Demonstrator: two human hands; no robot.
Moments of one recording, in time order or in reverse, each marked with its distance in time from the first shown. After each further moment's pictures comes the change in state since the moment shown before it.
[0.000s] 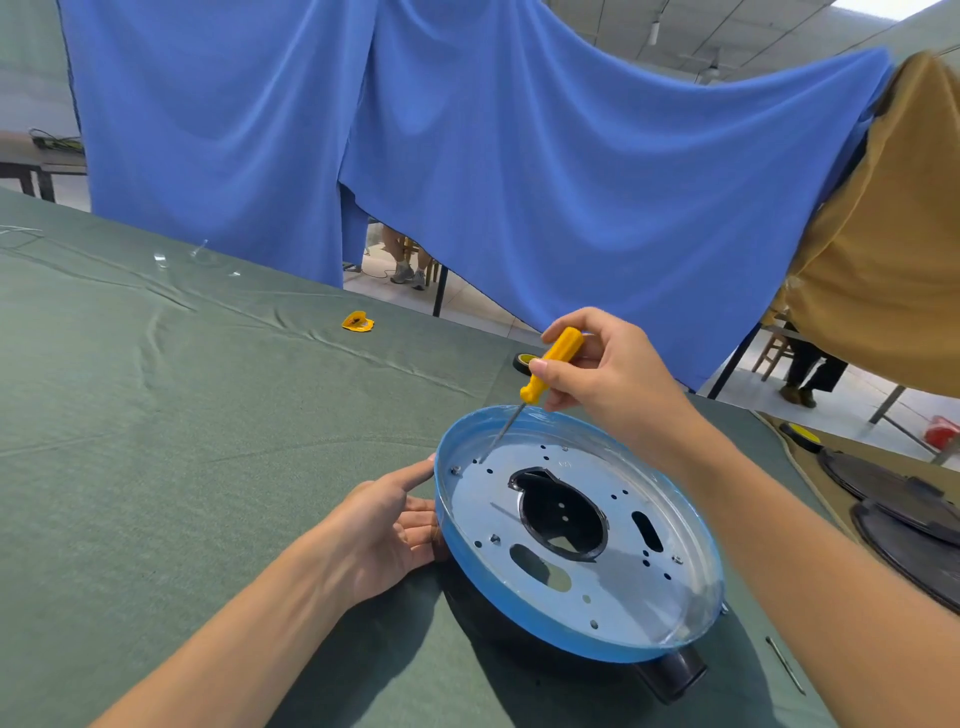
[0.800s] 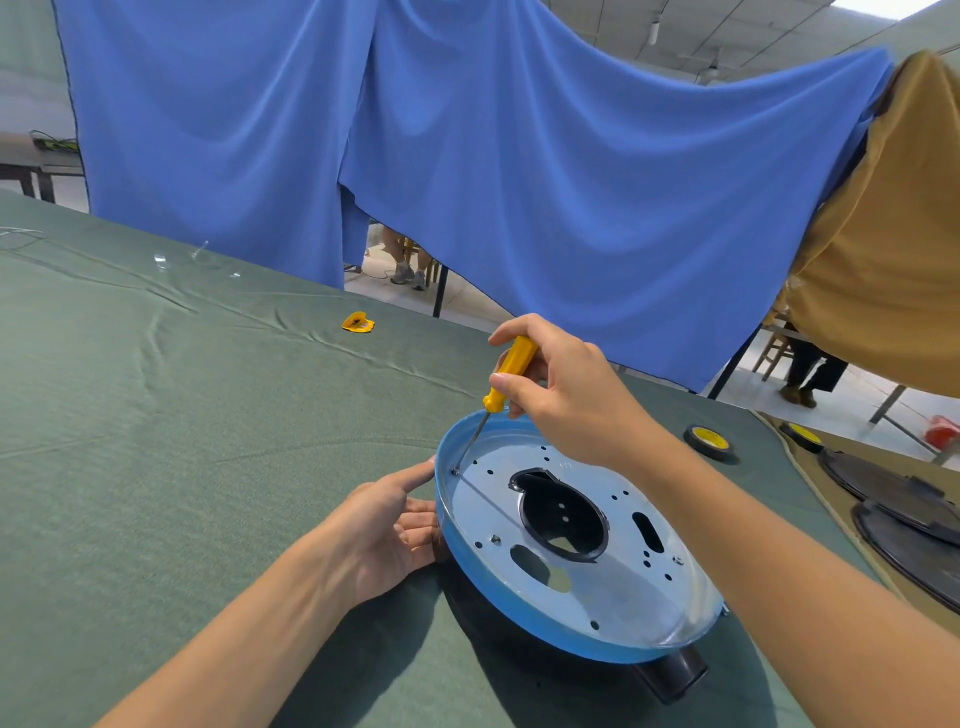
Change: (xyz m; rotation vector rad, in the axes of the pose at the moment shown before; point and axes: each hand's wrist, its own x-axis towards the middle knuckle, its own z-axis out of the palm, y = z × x) left_hand 0.011 -0.001 -0.005 0.006 0.020 0.004; right_hand -0.001 -0.007 0.027 -0.330 -0.123 -0.242
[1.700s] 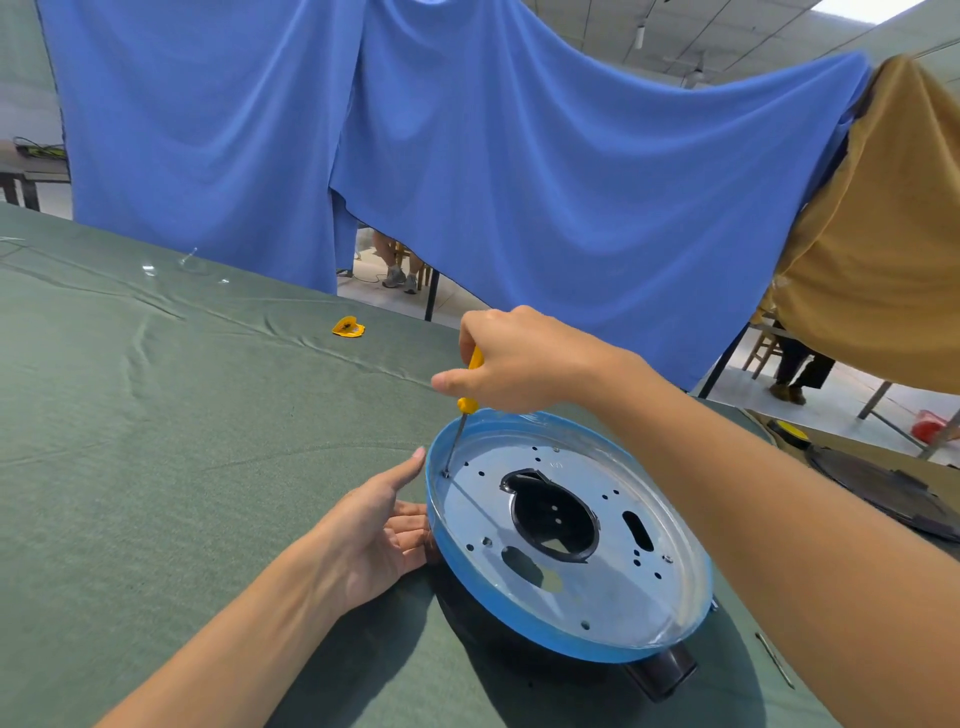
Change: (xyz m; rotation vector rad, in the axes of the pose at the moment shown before) left_hand -0.003 0.001 0.000 -0.045 -0.032 -0.043; right_hand 0.042 -0.037 -0.011 -0.579 -0.360 0.150
